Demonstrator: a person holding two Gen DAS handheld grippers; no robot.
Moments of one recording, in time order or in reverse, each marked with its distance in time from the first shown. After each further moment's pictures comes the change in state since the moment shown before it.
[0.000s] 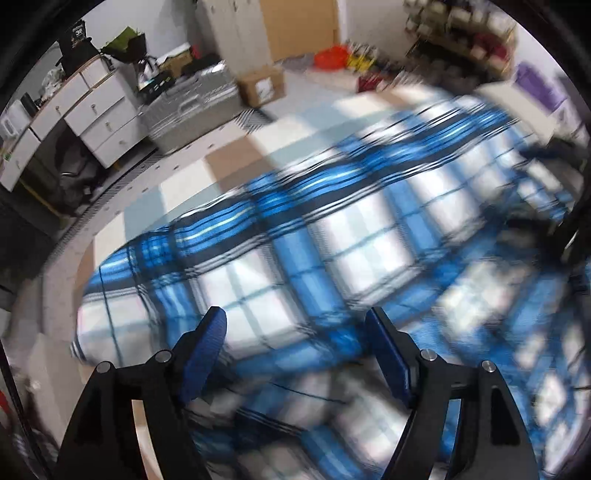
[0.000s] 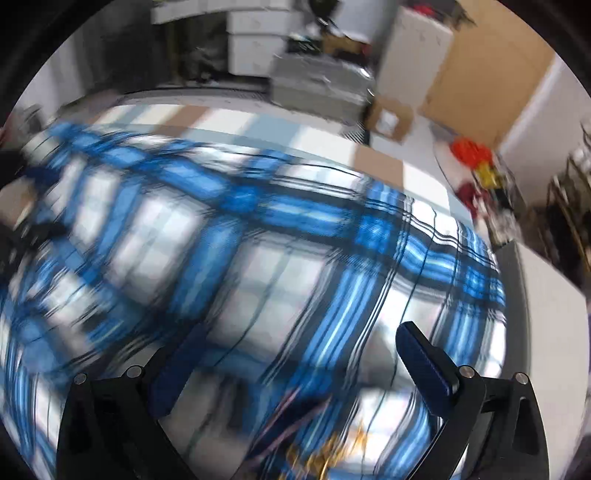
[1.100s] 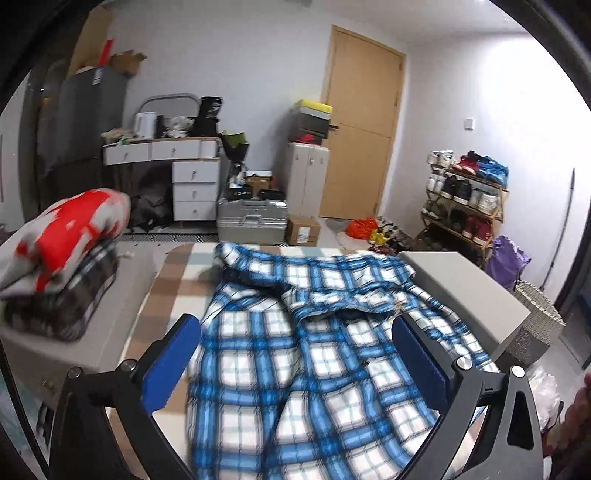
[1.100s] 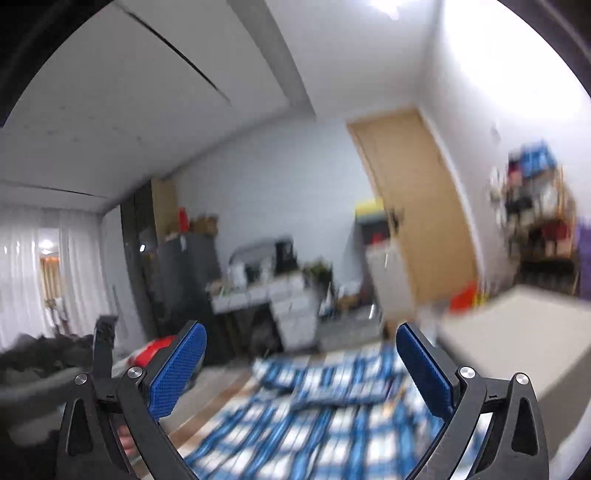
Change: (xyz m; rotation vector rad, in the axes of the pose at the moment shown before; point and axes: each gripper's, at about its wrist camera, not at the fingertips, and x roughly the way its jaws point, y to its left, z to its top) left arm -0.219 -0.078 -0.200 -0.389 -0.623 0.074; right arm -0.348 0.123 -0.297 0.443 -1.060 0.189
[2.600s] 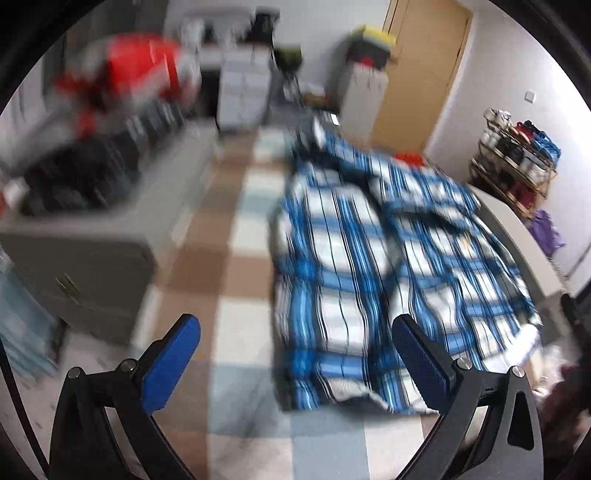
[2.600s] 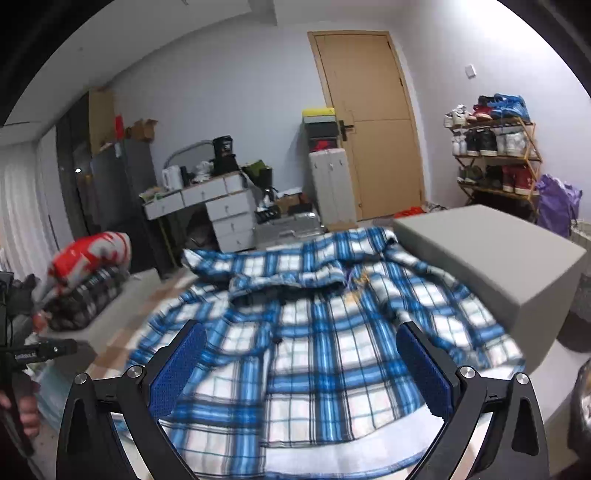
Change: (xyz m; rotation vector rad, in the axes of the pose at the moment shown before) left arm 0.047 0.100 -0.084 -0.173 0.355 0.070; right arm 0.056 -0.001 -0.108 -0.050 0.297 -0.301
